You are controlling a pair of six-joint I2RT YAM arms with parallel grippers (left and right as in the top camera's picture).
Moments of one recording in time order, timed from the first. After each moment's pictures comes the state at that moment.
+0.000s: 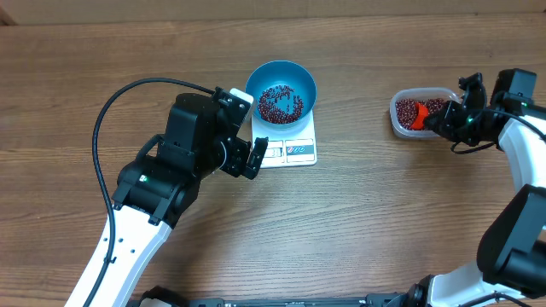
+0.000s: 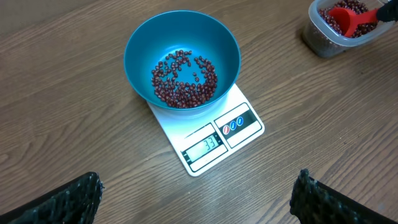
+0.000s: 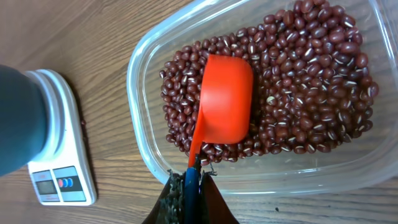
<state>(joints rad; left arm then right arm) -0.41 1.20 1.18 -0.73 0.11 0.03 -0.37 1.77 1.26 -0.74 -0.54 0.01</state>
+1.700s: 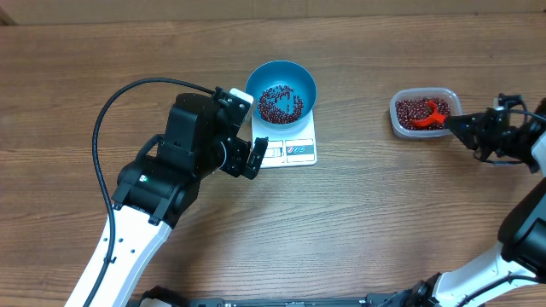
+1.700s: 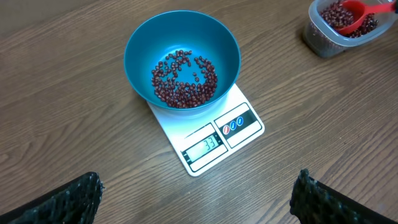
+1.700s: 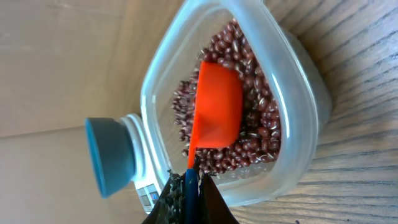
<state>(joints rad) -0.41 1.20 1.18 -0.73 0.11 0.03 -0.62 1.92 1.26 -0.67 -0.96 0.14</state>
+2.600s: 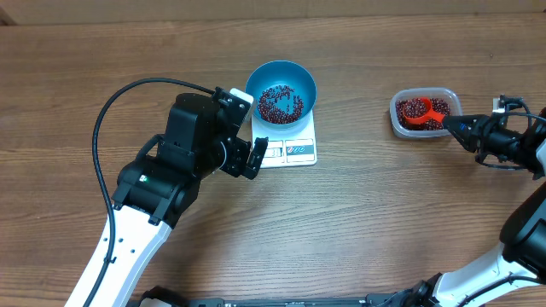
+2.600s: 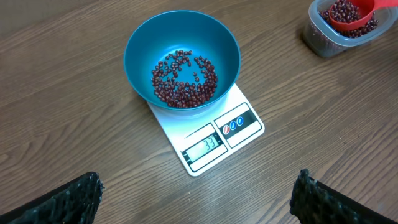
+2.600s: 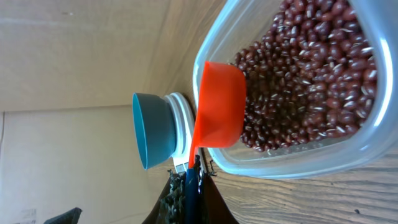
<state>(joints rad) -0.41 1.20 1.18 -0.73 0.11 0.03 -0.63 1.92 1.26 -0.79 -1.15 0.02</state>
